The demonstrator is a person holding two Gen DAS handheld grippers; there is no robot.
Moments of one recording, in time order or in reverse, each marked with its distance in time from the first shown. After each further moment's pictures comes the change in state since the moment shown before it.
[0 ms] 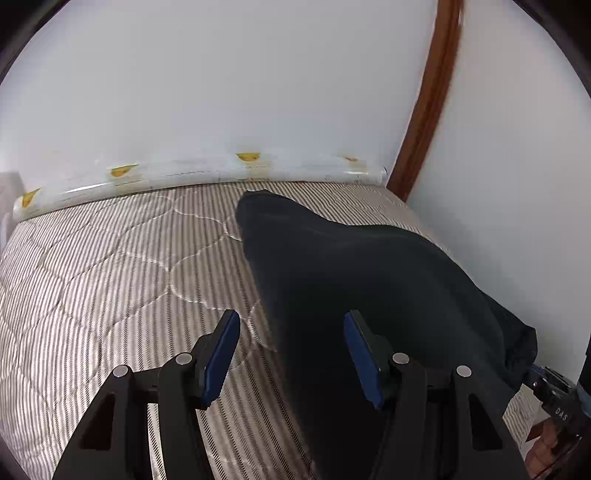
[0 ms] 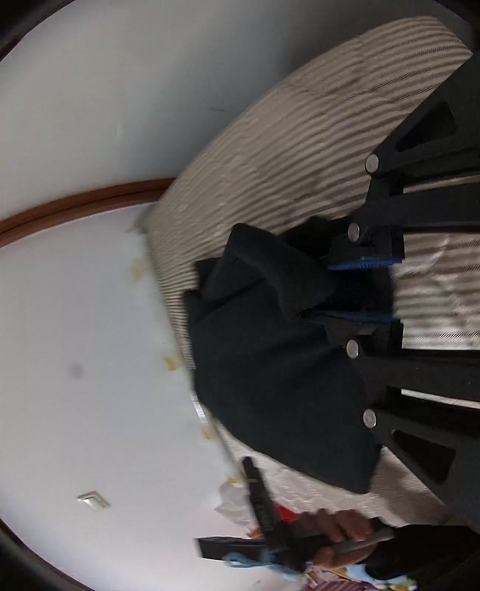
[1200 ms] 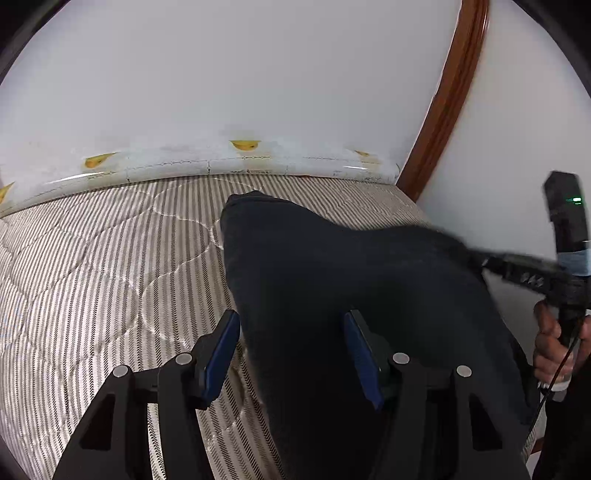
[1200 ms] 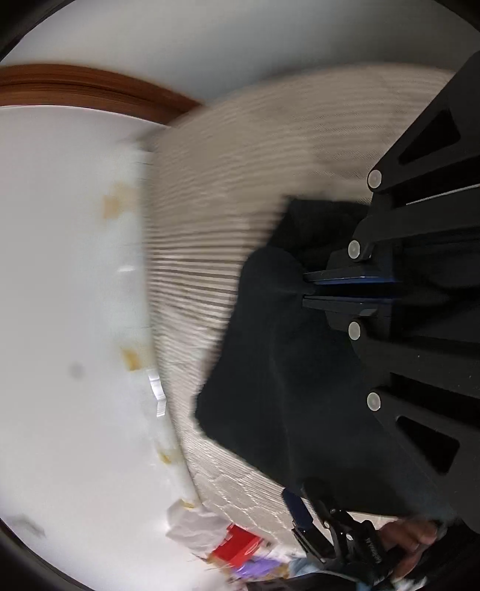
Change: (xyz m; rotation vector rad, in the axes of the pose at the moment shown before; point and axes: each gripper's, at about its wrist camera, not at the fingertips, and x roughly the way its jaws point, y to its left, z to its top) left arm 0.060 0.013 0.034 -0.048 0.042 -0.039; right arm 0.153 0.040 0.166 -0.235 0.233 0.011
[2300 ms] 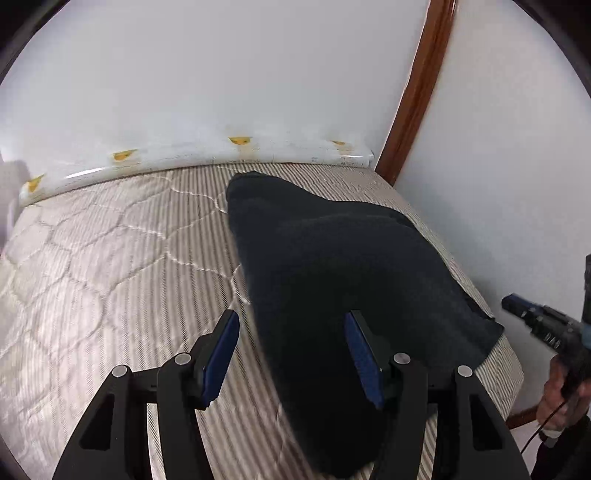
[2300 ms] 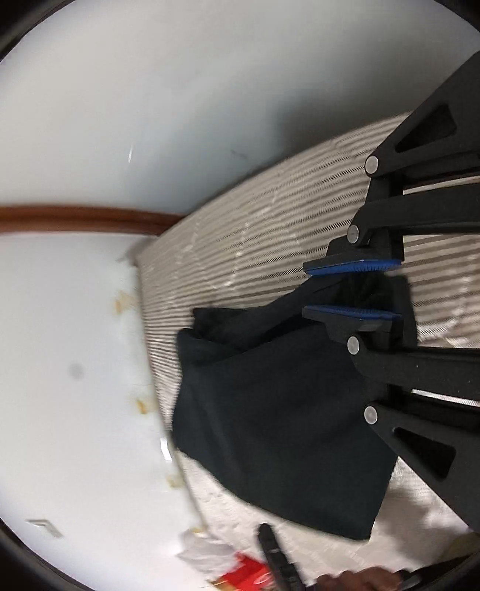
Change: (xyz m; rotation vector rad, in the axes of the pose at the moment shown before) left arm -0.108 -0.033 -0.050 0.022 0.027 0.034; right arm -0.140 -0.002 -0.146 0.176 -0.098 -0.245
